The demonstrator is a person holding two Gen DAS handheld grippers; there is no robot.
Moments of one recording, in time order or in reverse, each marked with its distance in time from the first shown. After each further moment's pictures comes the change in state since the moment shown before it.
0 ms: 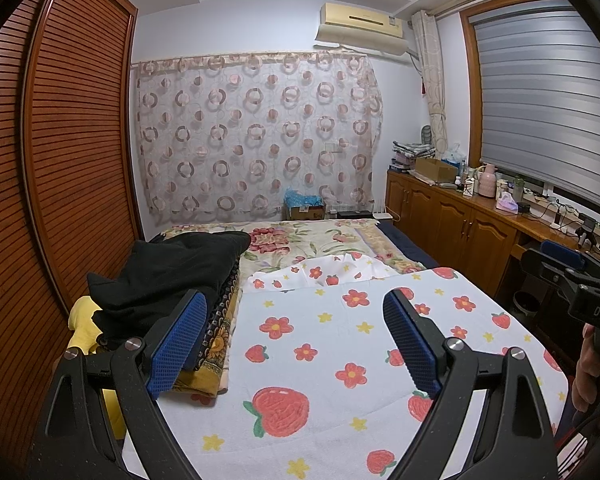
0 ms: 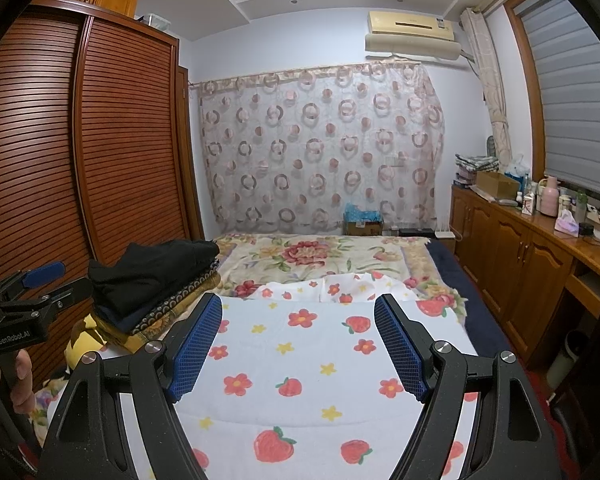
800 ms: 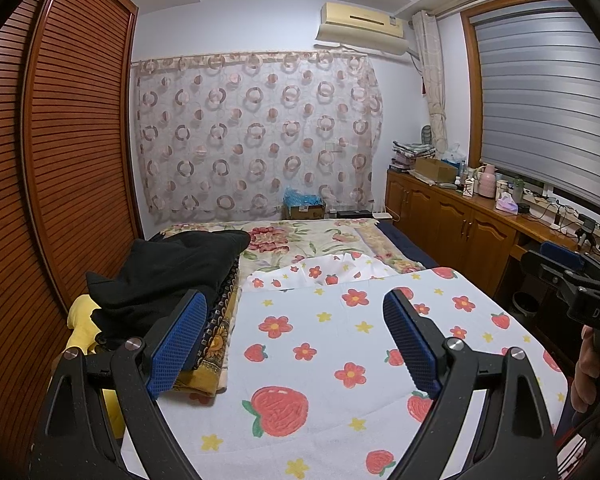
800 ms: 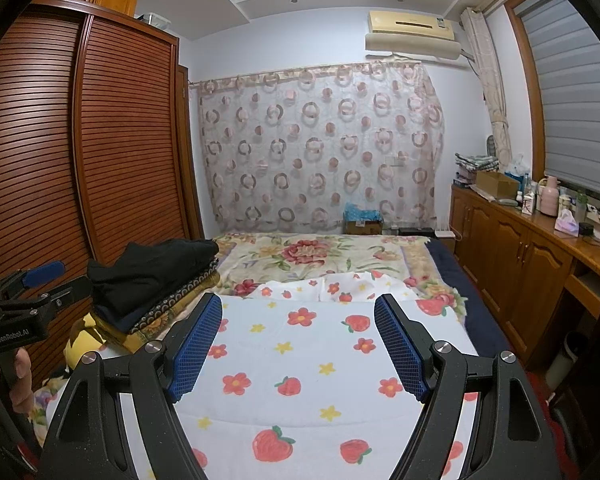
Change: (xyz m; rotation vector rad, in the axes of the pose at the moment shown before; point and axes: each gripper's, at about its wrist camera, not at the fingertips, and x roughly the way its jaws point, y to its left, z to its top) left arm 0.000 0.000 0.001 0.001 0.002 0.000; right arm -0.004 0.009 0.000 0.005 0.003 -0.006
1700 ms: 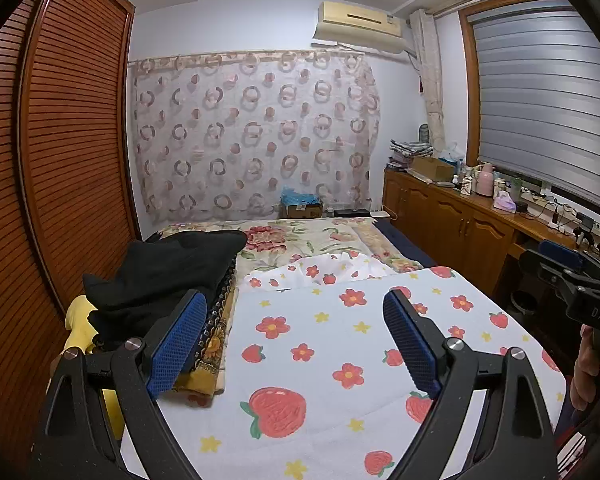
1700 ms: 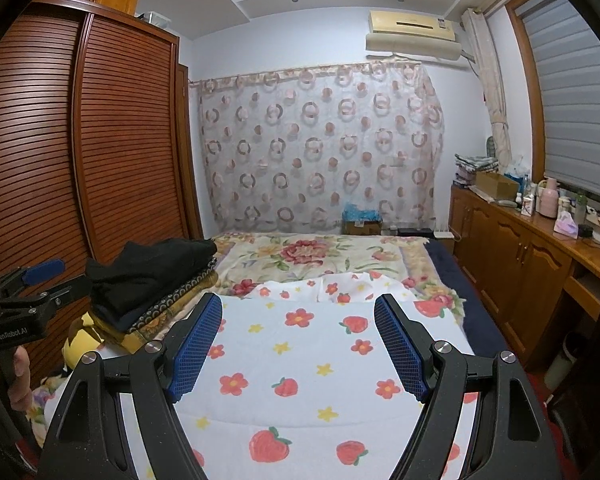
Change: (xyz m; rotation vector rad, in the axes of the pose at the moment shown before) left arm 0.001 -0.003 0.001 0.004 0.002 0.002; right arm 0.001 0.011 -0.001 0.002 -0.002 -0.010
